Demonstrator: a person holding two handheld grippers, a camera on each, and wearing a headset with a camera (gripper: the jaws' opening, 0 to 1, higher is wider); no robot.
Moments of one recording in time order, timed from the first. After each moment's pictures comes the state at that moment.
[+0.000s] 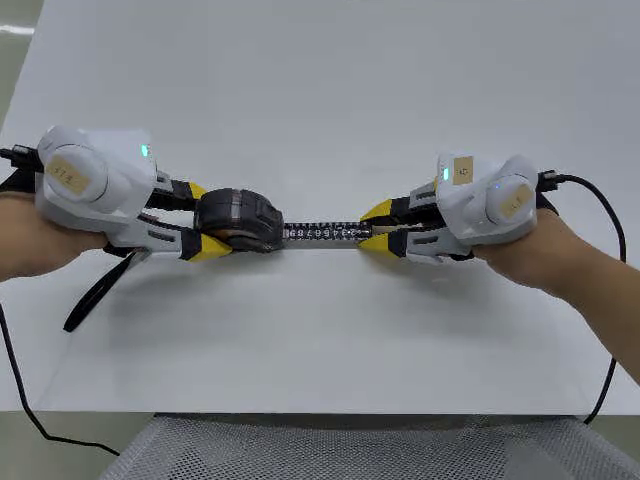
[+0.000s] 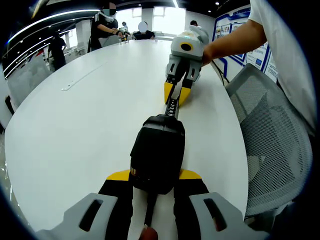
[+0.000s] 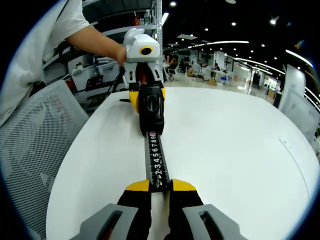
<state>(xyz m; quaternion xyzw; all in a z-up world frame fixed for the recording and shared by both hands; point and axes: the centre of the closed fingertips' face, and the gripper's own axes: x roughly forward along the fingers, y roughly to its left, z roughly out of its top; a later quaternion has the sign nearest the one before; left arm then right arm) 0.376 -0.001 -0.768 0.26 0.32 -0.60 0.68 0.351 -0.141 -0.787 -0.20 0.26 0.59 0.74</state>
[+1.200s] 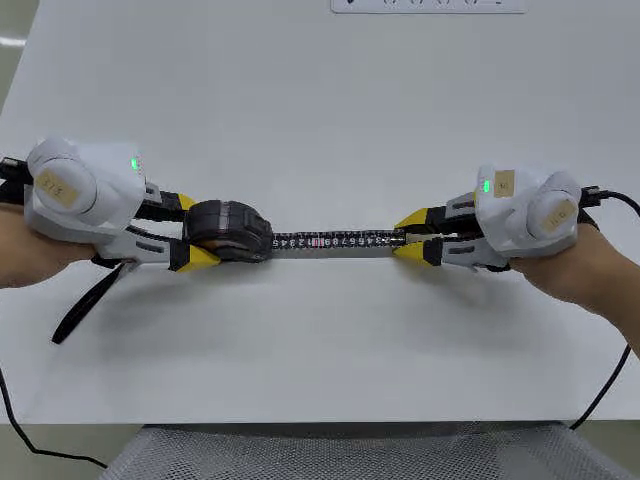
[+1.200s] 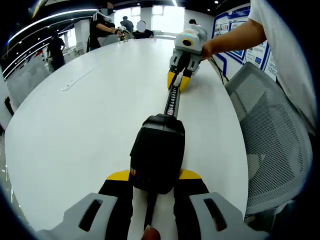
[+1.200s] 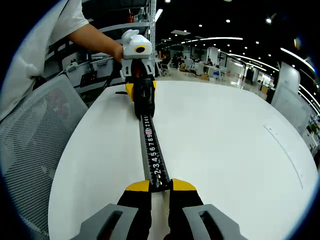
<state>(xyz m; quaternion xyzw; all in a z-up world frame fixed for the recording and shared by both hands) 0.375 -0.001 -0.768 0.26 0.32 -0.60 0.68 0.347 -0.199 -0.787 -0.22 0.28 0.55 0.76</state>
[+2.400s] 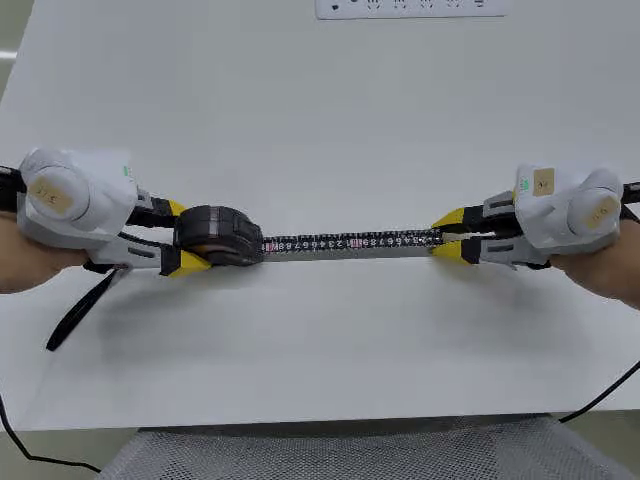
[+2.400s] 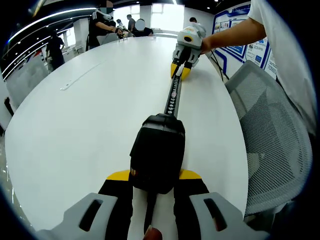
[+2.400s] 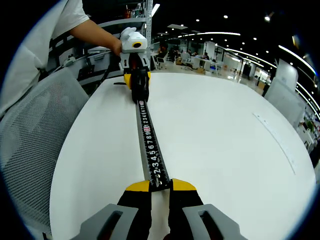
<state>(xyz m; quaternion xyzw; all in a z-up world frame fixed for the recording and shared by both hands) 0.374 -0.001 -0.769 0.27 0.33 -0.60 0.68 0.342 -0.250 -0.789 -0.24 0.30 0.53 0.76</state>
